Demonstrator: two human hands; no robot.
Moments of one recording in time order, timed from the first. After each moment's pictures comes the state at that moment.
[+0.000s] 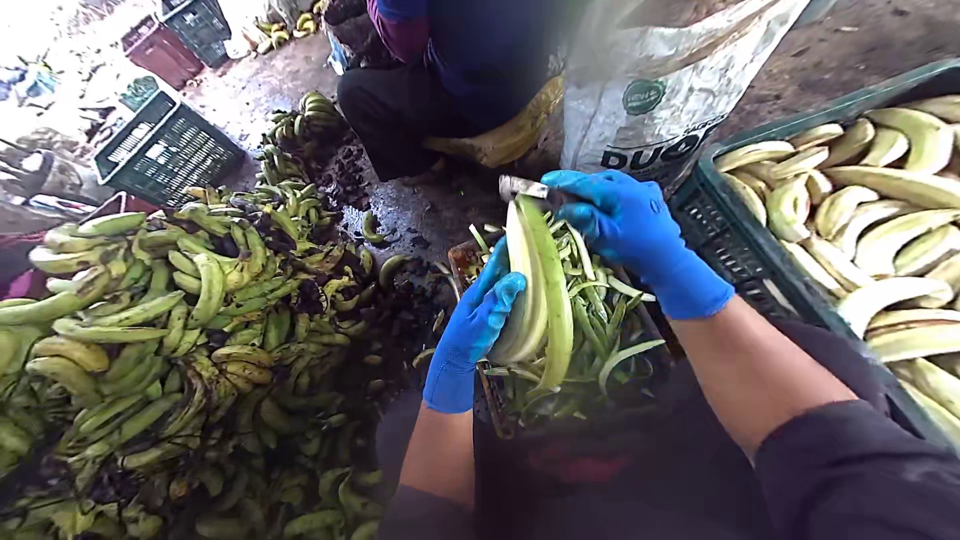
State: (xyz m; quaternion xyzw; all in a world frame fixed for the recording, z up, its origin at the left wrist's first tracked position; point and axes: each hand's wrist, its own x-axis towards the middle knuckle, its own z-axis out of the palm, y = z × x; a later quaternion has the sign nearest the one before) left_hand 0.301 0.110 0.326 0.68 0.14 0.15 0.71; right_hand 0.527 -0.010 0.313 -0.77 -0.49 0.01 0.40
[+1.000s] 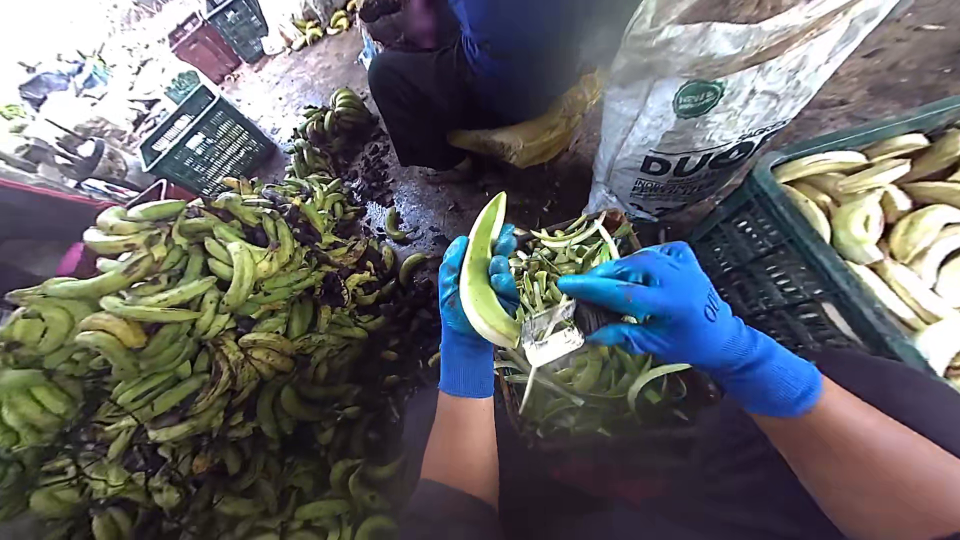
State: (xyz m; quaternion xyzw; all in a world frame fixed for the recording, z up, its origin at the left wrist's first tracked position) left_hand 0.306 0.153 0.309 0.15 0.01 0.15 0.98; right_hand 0.478 -0.038 0.295 -0.62 -0.67 -0.08 0.41
